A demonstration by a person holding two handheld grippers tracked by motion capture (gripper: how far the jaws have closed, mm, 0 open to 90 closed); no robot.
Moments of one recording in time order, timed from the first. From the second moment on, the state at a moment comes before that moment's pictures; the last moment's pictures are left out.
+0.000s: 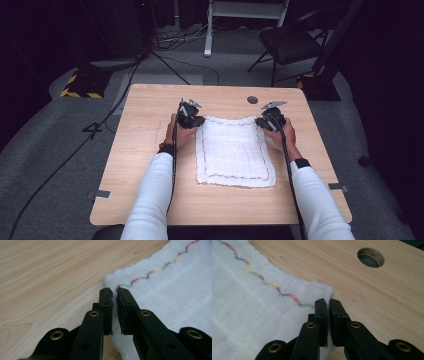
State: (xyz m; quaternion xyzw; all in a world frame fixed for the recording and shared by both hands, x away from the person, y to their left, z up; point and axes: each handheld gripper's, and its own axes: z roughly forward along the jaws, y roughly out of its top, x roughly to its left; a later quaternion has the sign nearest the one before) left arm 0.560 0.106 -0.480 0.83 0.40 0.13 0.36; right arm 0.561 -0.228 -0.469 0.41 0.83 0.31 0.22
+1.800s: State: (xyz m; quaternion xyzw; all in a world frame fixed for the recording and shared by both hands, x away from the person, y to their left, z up) left arm 0.554 0.115 -0.487 0.83 0.41 0.12 0.35; right arm 0.381 -0.050 -0.487 0.11 0.93 0.34 0.09
